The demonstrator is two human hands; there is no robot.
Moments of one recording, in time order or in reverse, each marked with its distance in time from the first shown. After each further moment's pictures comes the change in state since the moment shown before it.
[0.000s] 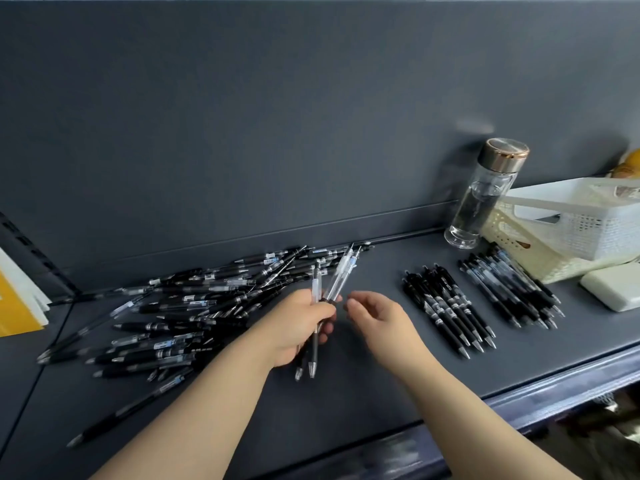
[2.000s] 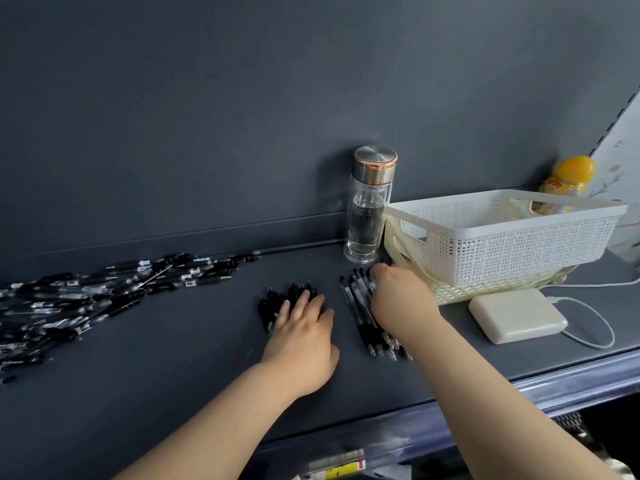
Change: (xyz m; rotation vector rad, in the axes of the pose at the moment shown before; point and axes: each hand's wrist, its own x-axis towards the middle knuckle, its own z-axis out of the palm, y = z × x) left_hand 0.074 0.008 0.225 1.424 0.156 0.200; right_hand 0.071 0.056 -0.243 -0.932 0.041 -0.172
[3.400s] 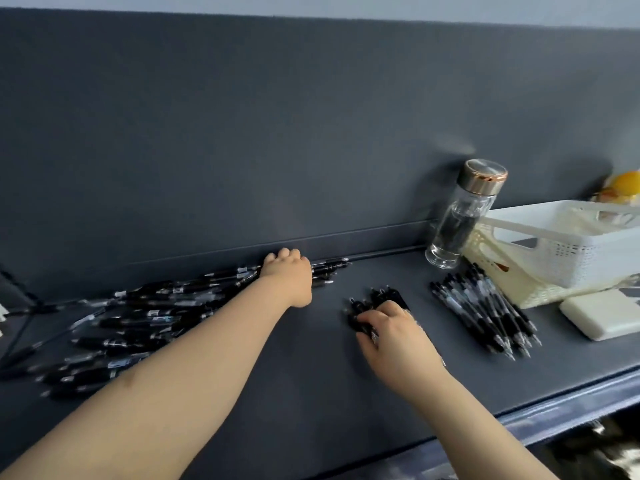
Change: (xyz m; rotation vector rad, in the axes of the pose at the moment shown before) left_hand 0.041 -0.215 -0.054 0.243 -0.039 -0.110; right_hand -0.047 -0.175 0.064 0.146 0.020 -0.084
